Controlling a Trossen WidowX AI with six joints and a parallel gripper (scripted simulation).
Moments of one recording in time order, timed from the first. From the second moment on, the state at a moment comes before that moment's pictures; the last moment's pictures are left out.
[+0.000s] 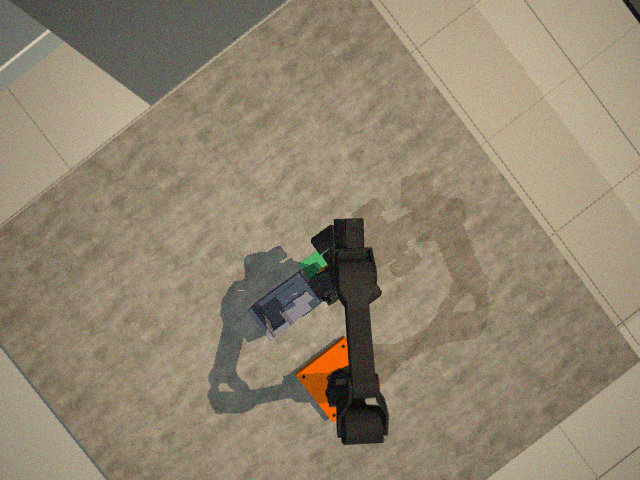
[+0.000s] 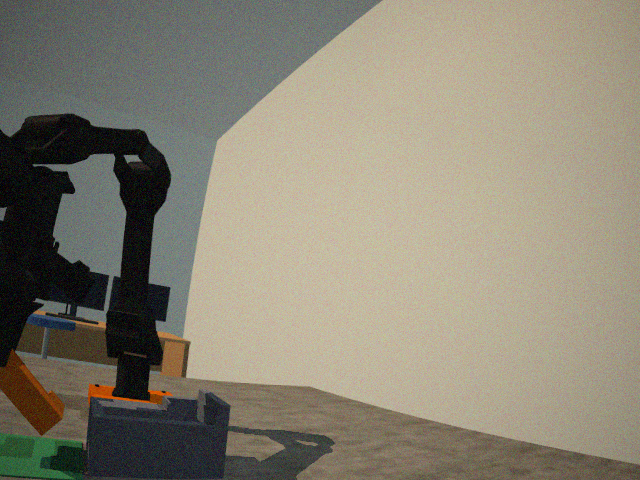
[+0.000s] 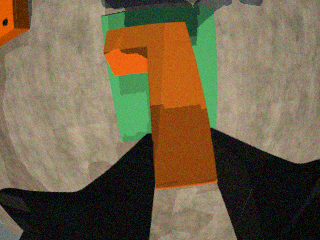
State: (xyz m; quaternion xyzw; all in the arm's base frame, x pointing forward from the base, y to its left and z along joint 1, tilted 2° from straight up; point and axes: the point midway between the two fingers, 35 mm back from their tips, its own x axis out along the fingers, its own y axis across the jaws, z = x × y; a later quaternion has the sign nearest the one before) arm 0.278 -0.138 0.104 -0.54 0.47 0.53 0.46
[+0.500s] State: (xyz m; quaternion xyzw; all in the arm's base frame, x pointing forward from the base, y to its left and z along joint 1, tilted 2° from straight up) arm 0.277 -0.139 0.082 -0.54 0.47 0.53 0.45
